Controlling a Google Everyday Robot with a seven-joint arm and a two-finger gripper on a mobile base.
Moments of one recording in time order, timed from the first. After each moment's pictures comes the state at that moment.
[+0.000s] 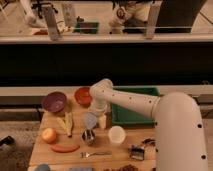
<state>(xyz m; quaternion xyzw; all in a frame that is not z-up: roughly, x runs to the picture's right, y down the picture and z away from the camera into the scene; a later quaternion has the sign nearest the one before) -0.058 0.181 0.879 -0.35 -0.20 -0.27 0.87</state>
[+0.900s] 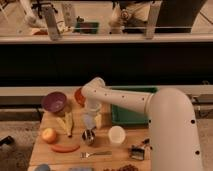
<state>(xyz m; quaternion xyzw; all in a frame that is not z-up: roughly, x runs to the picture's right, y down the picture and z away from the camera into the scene) -0.085 0.177 0.872 -0.34 -0.20 -0.31 0.87</state>
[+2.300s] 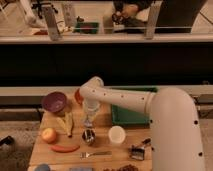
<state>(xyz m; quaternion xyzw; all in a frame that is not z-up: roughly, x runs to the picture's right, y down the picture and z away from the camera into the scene) -0.094 0.158 0.847 -0.31 -0.20 -0.32 0.87</state>
